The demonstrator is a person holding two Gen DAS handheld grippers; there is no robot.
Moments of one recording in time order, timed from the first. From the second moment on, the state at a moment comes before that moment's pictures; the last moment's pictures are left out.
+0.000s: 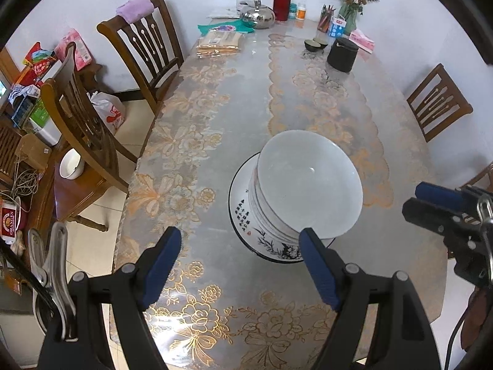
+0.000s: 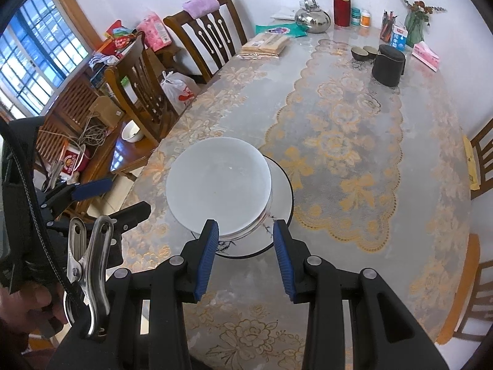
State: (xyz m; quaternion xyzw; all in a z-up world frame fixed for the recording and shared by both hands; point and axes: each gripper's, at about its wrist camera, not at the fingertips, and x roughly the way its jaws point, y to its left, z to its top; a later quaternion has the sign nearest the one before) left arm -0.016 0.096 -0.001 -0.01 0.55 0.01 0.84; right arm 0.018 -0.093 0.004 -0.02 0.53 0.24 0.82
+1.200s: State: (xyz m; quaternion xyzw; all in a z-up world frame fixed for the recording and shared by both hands) left arm -0.019 0.090 0.018 0.01 0.54 0.00 0.84; right arm 0.006 -0.101 0.019 -0.01 0.51 0.24 0.82
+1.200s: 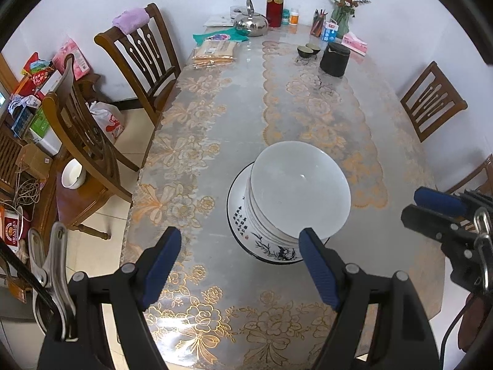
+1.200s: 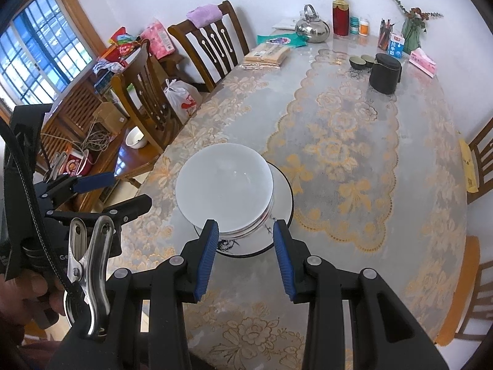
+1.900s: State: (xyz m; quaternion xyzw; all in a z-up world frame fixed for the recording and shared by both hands) left arm -0.028 0.095 0.012 0.01 0.55 0.02 0.84; right arm -0.001 -0.097 0.014 -0.04 0.52 0.23 0.82
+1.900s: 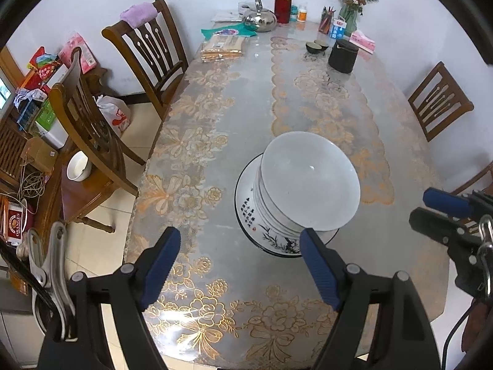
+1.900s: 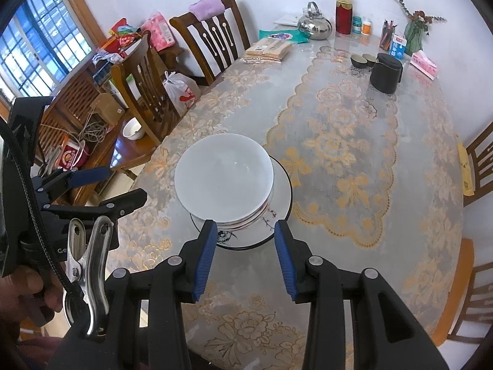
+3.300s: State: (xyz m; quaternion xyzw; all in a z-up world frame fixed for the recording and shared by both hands) left arm -0.029 0.092 0.018 0.03 0.52 0.03 0.85; right arm -0.003 -0.087 0.013 -0.07 0.51 0.22 0.83
